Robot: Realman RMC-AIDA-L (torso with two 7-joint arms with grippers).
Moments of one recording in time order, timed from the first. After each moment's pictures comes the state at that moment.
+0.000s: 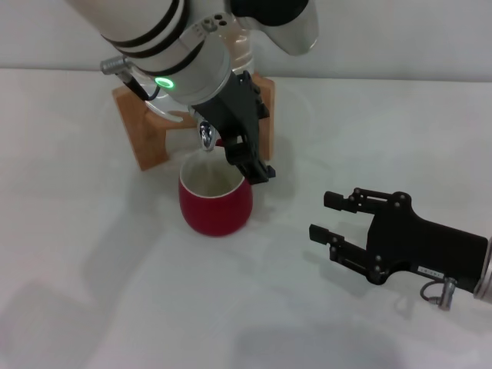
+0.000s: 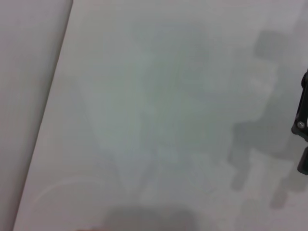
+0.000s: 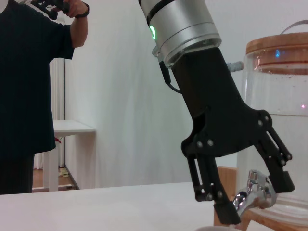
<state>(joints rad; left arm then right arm) -0.92 -2.08 1.48 1.41 -0.56 -1.61 0.95 0.23 1.92 1.24 0.80 -0.71 1.13 -2.36</state>
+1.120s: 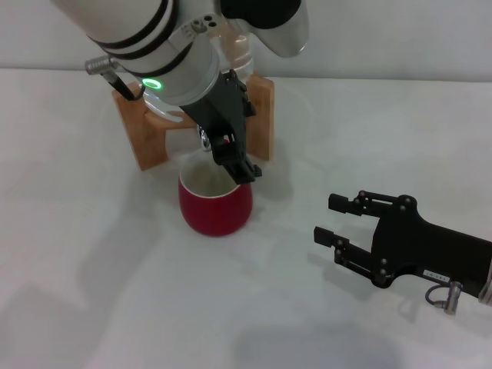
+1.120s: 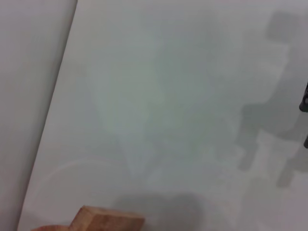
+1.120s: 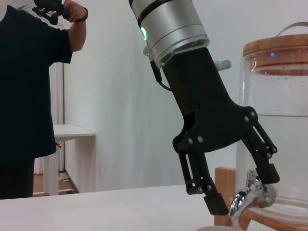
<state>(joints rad) -0.90 -2.08 1.49 1.47 -0.52 -1.65 0.91 0.22 1.93 1.25 0.78 -0.71 1.16 -2.36</state>
